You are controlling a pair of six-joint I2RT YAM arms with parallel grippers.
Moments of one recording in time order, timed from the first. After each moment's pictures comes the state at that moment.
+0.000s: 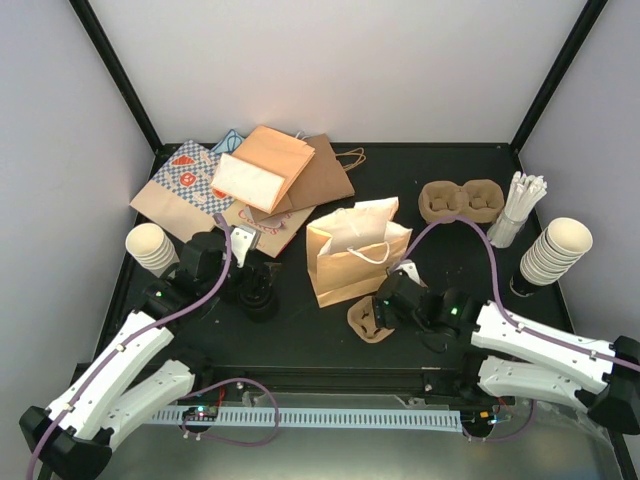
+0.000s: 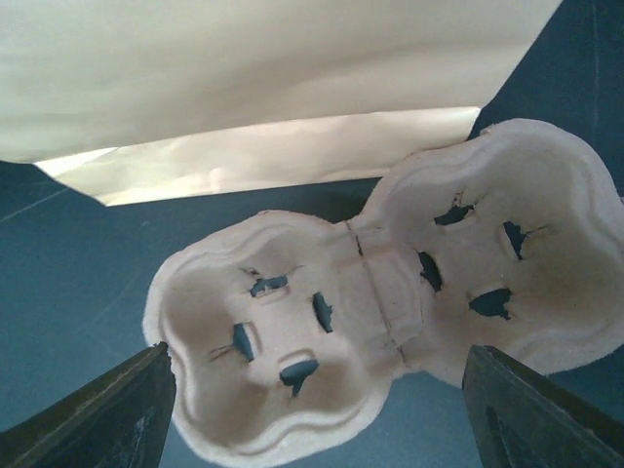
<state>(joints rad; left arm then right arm) -0.50 0.75 0.73 -0.60 0.11 -0.14 1.07 0.96 0.75 -0.84 0.32 0.77</state>
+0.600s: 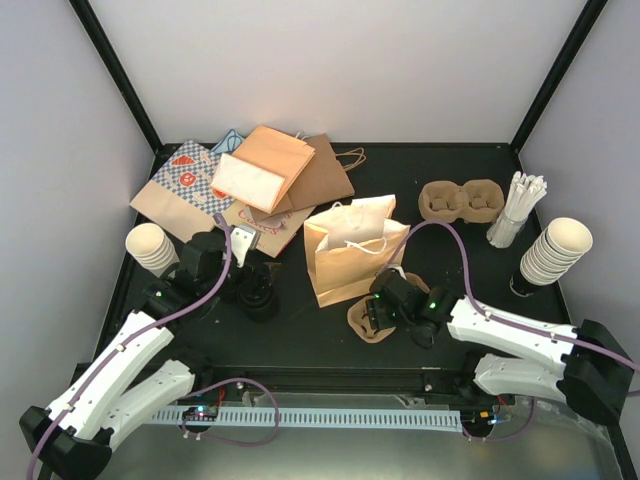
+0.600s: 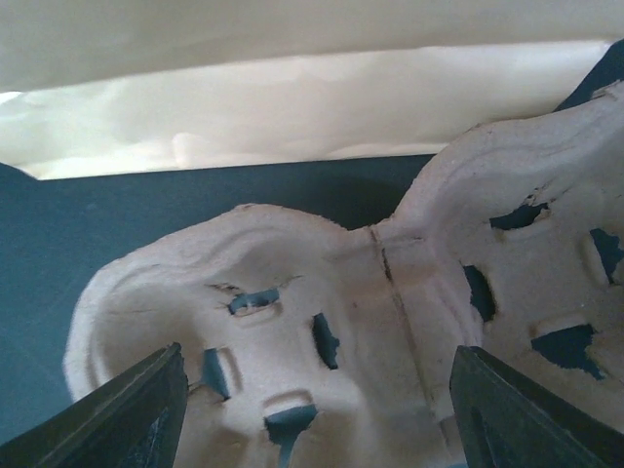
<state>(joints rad) -0.50 0.75 0.73 -0.60 0.11 -0.14 0.98 1.08 0.60 -0.60 0.21 0.68</state>
